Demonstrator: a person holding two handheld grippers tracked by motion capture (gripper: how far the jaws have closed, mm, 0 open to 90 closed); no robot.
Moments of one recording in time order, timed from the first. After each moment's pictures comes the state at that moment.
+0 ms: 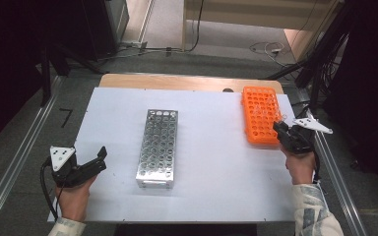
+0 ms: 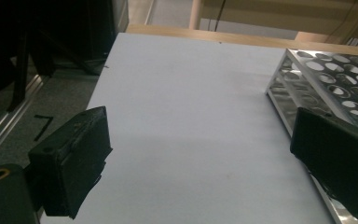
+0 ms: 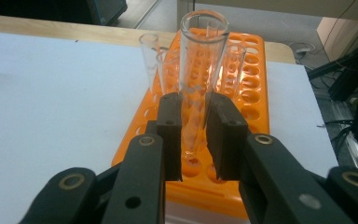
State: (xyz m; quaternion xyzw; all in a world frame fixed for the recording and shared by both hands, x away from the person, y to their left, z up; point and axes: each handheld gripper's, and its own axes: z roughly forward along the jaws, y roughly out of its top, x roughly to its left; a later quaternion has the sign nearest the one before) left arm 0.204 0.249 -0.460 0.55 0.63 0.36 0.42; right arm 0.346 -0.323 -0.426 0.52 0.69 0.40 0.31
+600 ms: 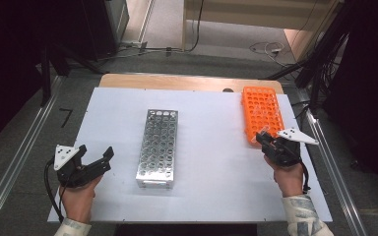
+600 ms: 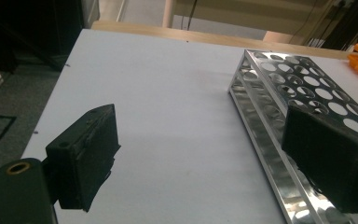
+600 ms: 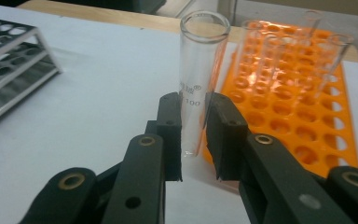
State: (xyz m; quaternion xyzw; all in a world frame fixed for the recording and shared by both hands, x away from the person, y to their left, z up) left arm 0.203 0.239 -0.452 0.56 0.61 0.31 0.46; right arm 0.307 -0.279 -0.425 0.47 0.73 0.42 0.27
